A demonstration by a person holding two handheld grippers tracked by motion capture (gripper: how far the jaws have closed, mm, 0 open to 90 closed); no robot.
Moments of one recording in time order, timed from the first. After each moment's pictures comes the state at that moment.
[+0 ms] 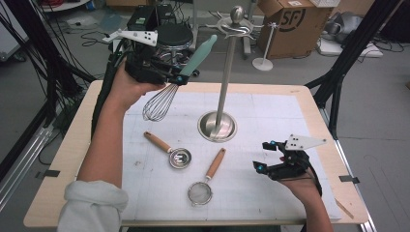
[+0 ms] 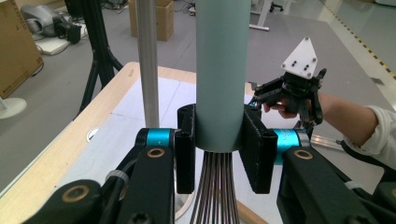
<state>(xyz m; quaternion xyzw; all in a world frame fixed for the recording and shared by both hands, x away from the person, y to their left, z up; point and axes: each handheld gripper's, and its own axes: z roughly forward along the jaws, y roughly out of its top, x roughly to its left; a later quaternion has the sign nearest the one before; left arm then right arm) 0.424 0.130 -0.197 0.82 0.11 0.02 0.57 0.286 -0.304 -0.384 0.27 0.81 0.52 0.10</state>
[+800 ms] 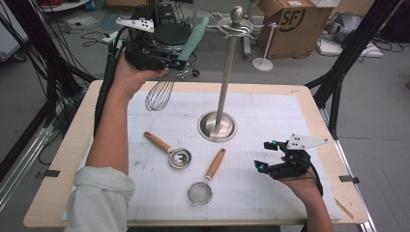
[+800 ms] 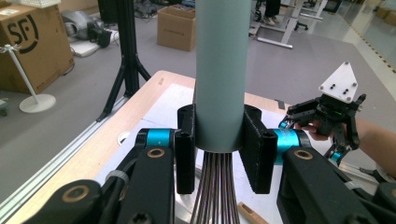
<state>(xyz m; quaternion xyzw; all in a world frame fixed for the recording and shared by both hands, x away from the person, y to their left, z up) 0.454 0.135 -0.195 0.80 0.16 0.04 0.58 0.287 -0.309 -0.385 0.27 0.80 0.52 0.10</state>
